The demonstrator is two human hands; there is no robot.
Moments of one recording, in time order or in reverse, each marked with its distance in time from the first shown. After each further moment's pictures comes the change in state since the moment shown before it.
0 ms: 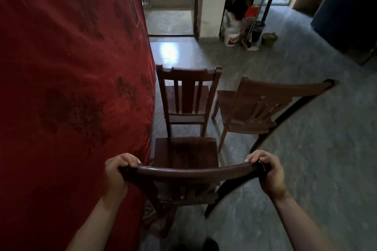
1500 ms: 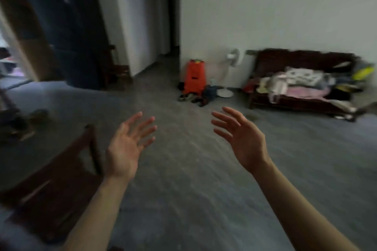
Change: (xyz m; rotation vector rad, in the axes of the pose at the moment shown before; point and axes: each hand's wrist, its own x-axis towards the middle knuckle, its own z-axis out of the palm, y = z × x) left_hand -0.236 0.107 0.483 -0.242 -1.430 -0.449; right_hand -0.320 -0.334 -0.157 0.072 0.886 -0.540
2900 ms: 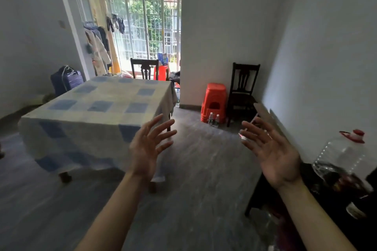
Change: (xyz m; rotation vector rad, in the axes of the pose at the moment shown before) left_hand -0.317 -0.644 1.228 -0.273 -1.538 -0.829; right_hand -0.568 -0.602 -0.835 -0.432 1.536 -0.881
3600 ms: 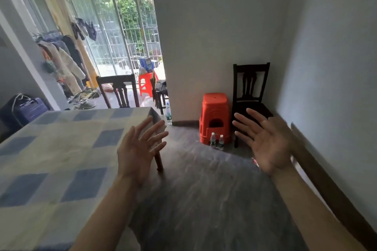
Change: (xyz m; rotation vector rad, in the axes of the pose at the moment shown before) left_hand 0.647 -0.155 0.040 0.056 -0.012 -0.078; right_hand 0.639 0.131 -0.144 -0.027 0.096 0.020
